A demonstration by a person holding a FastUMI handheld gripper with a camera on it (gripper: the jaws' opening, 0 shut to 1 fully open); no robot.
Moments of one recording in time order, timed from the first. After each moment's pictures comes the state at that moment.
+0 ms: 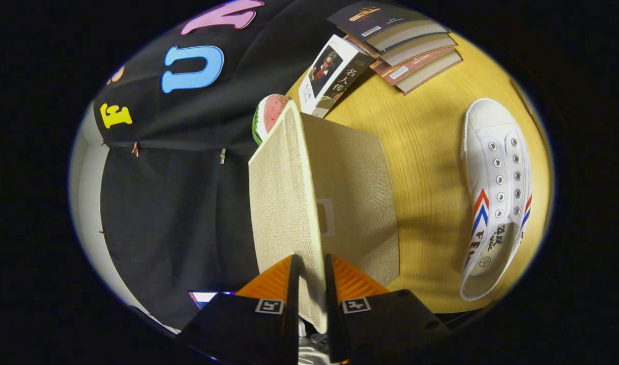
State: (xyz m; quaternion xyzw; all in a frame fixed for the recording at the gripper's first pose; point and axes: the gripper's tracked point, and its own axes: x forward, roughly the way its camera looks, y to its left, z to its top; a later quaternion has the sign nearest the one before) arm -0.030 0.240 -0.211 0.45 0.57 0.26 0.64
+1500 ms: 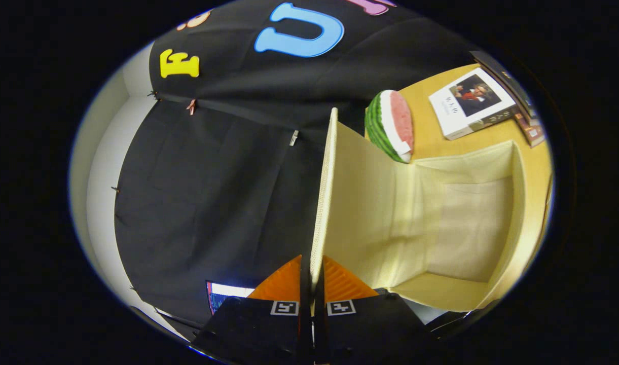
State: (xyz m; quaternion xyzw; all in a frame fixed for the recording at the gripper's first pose) arm -0.017 0.452 -0.009 0.40 0.49 0.40 0.66
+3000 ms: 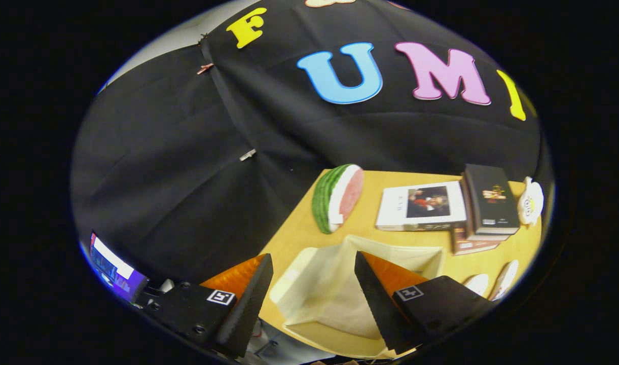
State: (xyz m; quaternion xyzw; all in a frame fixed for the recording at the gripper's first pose) arm 0.048 0.346 -0.052 0.12 0.34 0.27 0.90
